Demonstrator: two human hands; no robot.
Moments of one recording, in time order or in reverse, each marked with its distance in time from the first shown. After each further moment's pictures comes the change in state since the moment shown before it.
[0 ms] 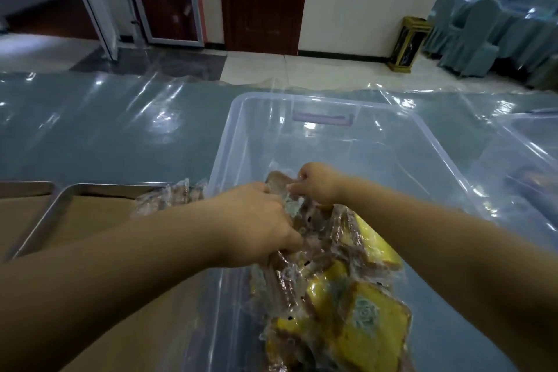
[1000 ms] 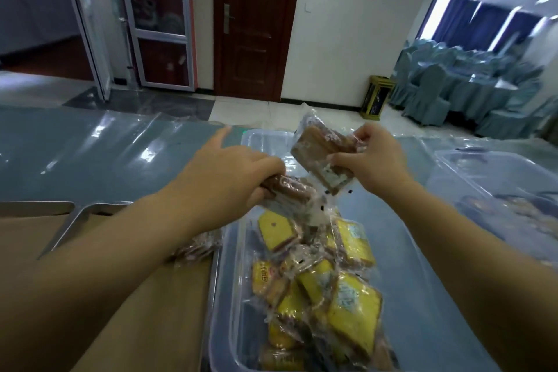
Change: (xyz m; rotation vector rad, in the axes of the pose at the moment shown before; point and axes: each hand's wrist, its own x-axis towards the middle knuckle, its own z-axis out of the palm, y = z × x) left_hand -0.091 0.012 -0.034 -0.078 0.734 -0.408; right_hand -0.143 -0.031 -0.077 0.354 0.809 -0.064
